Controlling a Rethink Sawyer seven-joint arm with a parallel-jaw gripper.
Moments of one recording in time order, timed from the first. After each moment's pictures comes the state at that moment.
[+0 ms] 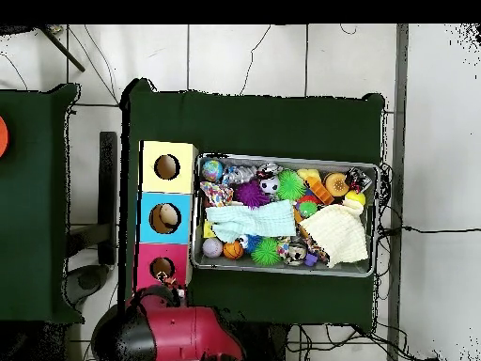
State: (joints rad) arm 0.10 -0.96 -0.04 2.21 0.02 0.30 1.67
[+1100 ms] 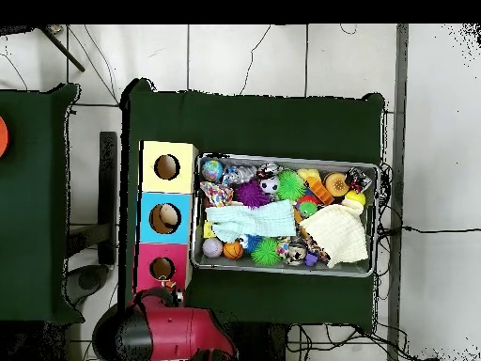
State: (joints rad) arm 0.17 -0.87 -0.10 2.21 0.10 0.26 1.67
